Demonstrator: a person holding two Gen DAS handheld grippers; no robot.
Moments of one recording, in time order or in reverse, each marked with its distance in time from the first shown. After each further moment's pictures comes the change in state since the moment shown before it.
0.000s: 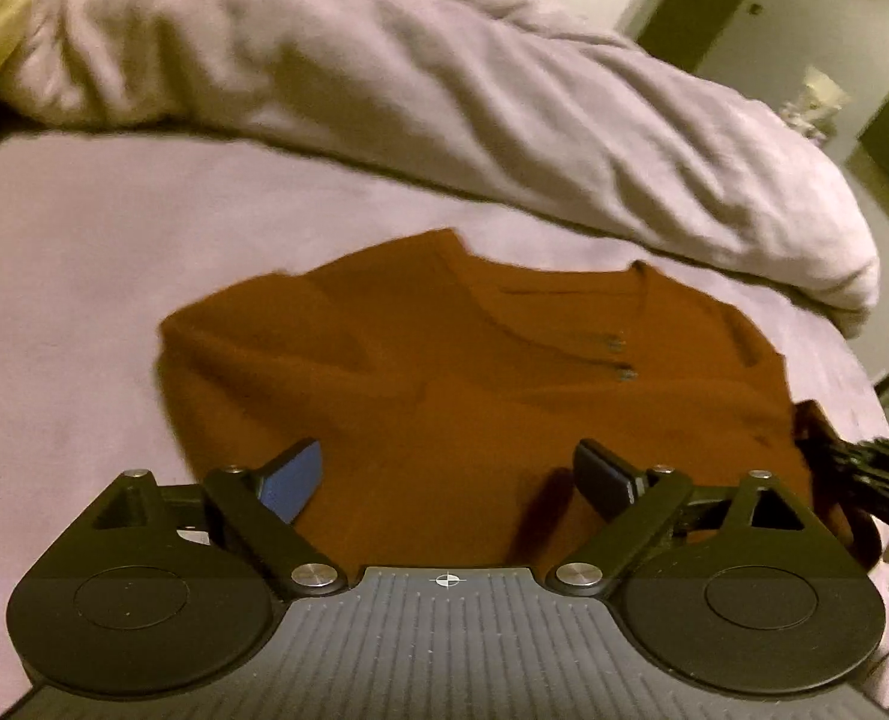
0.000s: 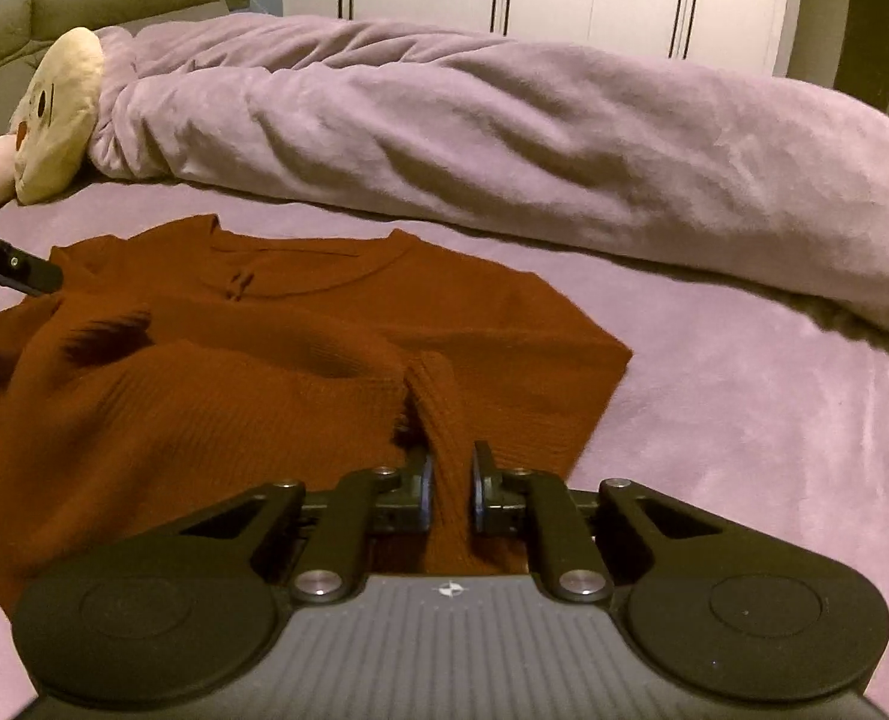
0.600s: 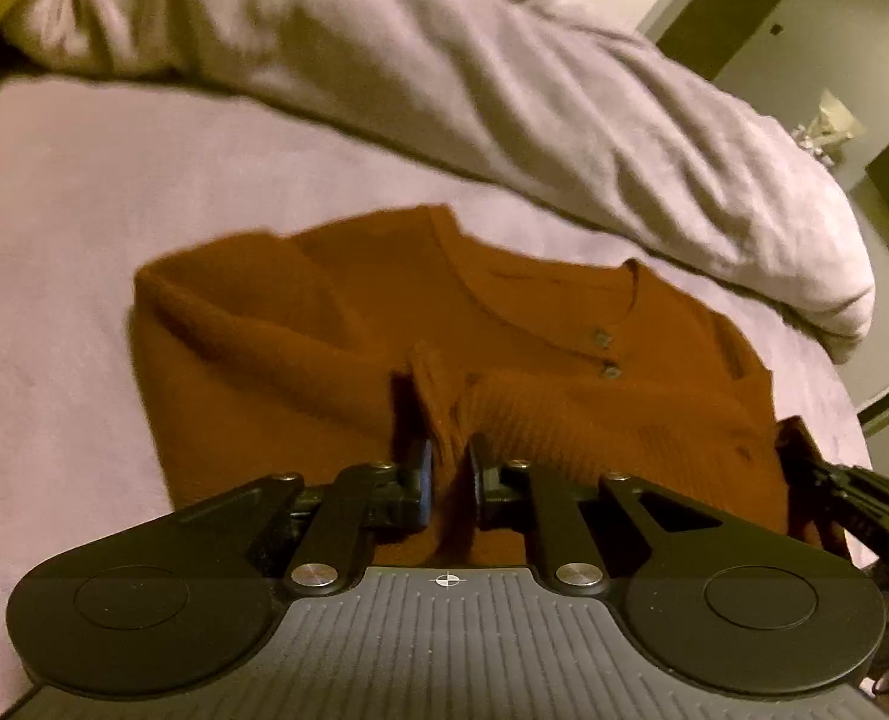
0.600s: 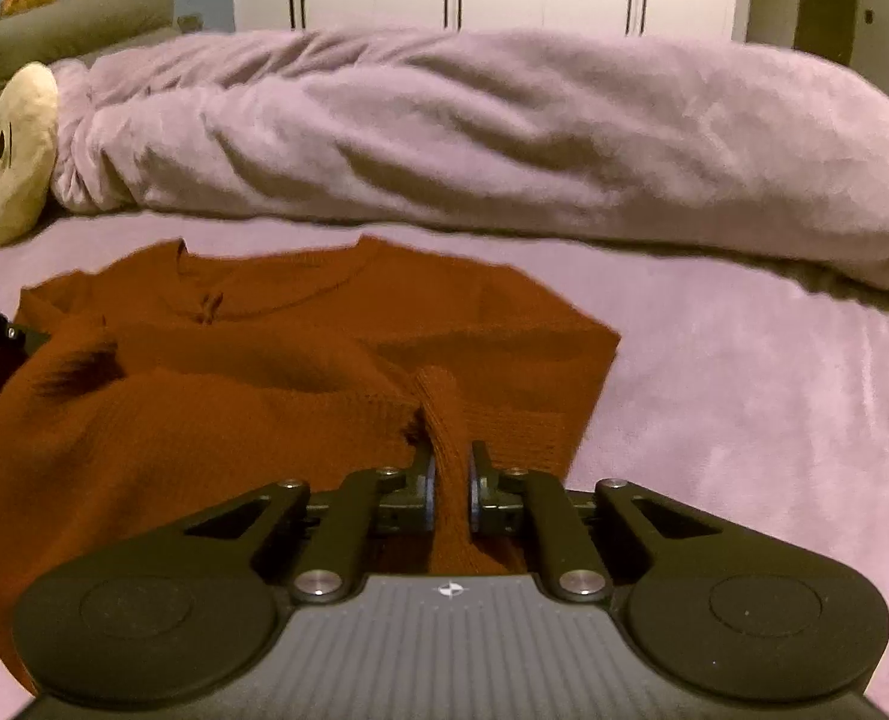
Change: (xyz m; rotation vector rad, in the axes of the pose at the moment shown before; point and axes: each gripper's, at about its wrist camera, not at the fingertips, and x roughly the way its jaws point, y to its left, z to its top) left arm 0.000 -0.009 -0.003 -0.066 0.004 -0.028; right arm 0.006 -0.002 -0.001 0.099 -0.013 -0.032
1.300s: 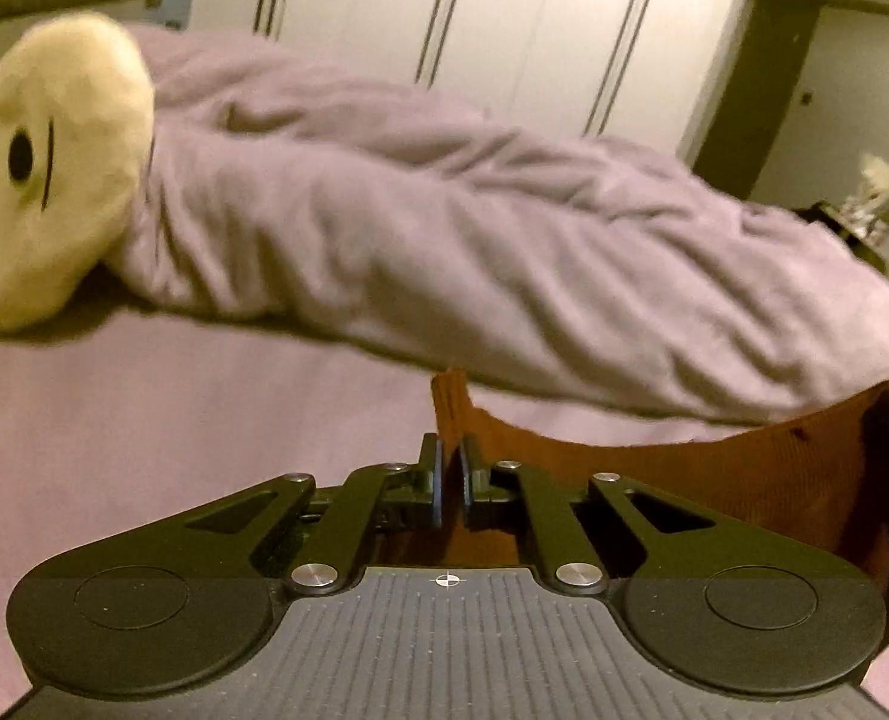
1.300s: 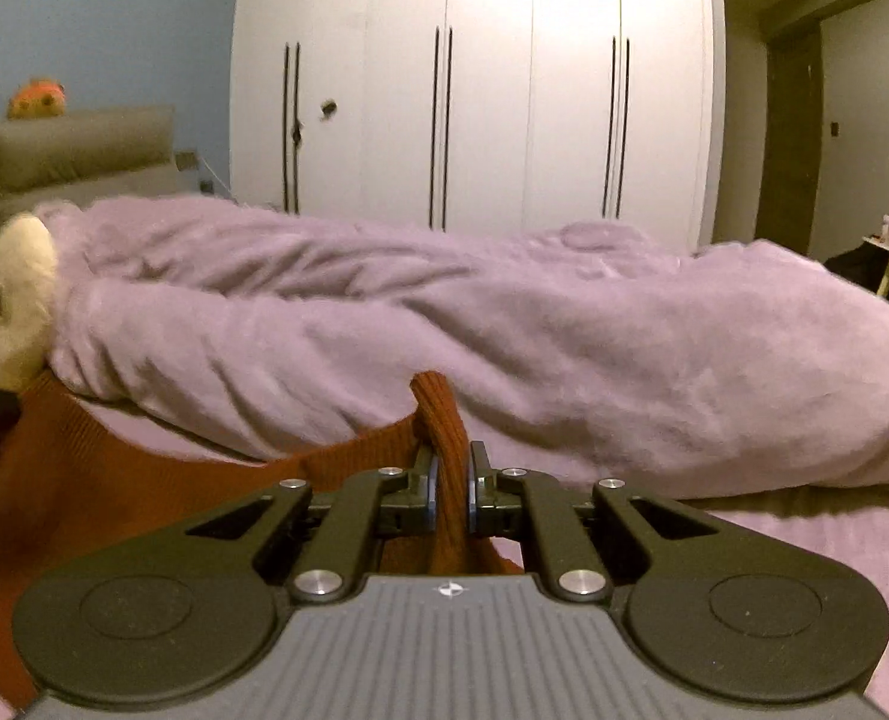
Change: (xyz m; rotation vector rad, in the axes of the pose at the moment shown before) left arm -0.051 -0.013 0.056 0.074 -0.271 0.222; right arm -0.018 0.020 0.105 -0.015 -0.283 -0.048
